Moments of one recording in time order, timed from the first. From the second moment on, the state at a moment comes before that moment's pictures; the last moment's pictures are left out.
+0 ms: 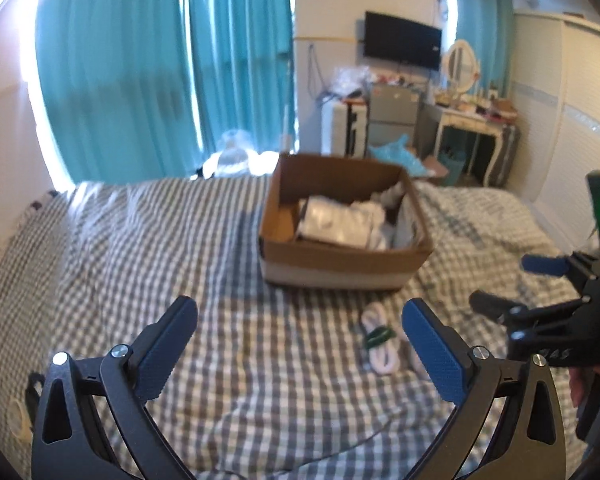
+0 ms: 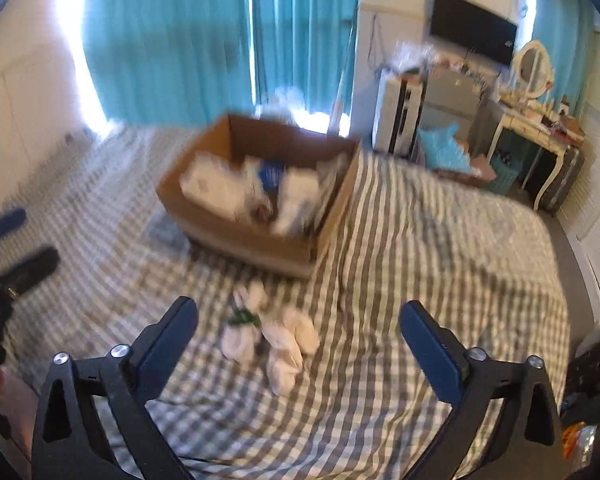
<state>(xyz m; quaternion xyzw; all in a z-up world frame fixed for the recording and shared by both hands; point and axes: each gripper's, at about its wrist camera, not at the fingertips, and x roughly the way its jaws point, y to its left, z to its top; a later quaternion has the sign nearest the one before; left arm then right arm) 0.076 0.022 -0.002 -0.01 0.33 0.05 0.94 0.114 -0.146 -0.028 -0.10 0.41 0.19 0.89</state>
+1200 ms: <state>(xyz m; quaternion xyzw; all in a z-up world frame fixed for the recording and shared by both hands) 0.170 -0.054 -0.162 -0.03 0.45 0.01 0.89 0.194 -0.174 -0.127 -0.12 0.49 0.22 0.84</state>
